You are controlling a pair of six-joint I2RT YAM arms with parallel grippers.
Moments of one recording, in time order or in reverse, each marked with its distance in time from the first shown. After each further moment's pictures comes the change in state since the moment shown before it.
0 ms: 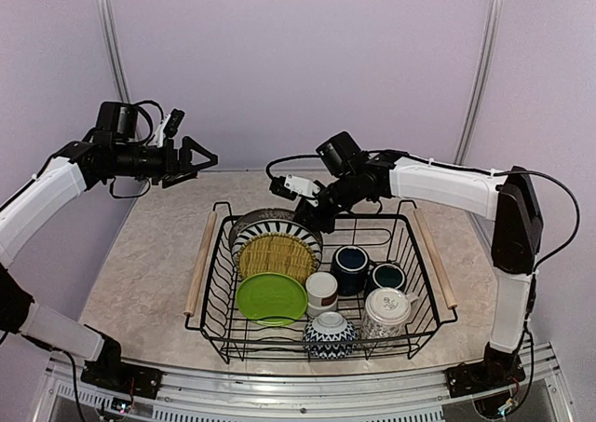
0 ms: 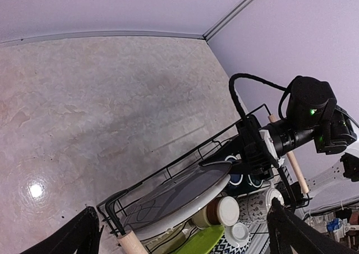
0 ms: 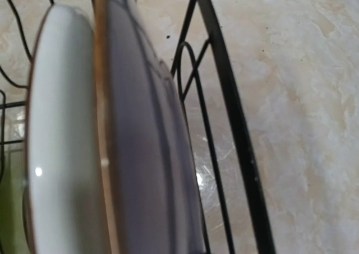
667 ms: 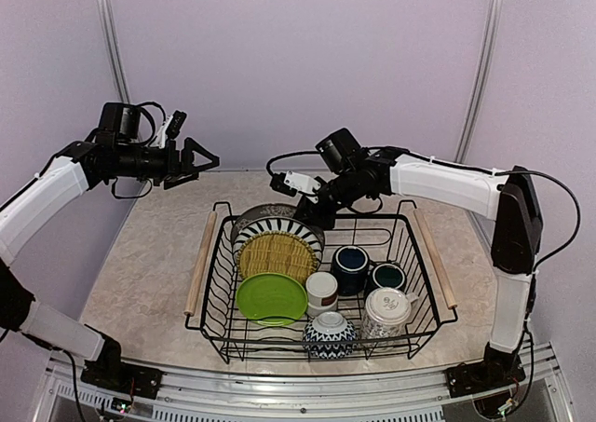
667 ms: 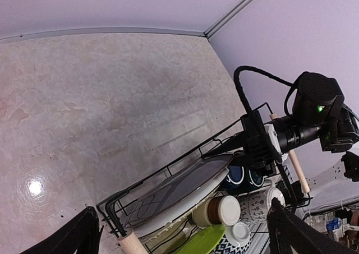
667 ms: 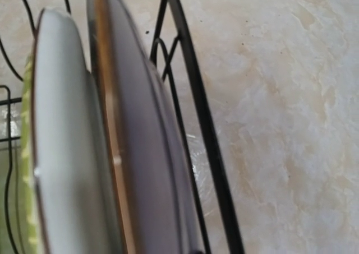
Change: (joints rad) left arm -0.004 0.014 0.000 0.000 0.000 0.000; right arm -0.004 0.010 0.044 -0.031 0.049 -0.006
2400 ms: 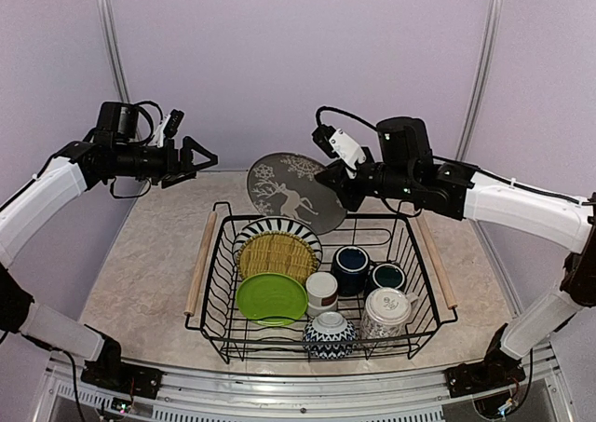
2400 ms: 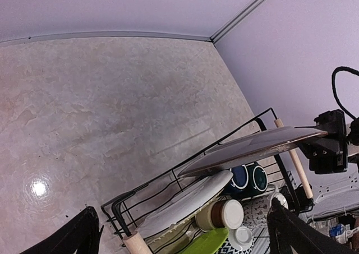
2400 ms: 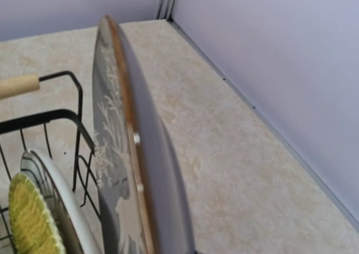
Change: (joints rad) left arm 0.000 -0.012 0.000 0.000 -0.036 -0.010; right arm 0.055 -0.479 -0.428 0.451 0.288 0.245
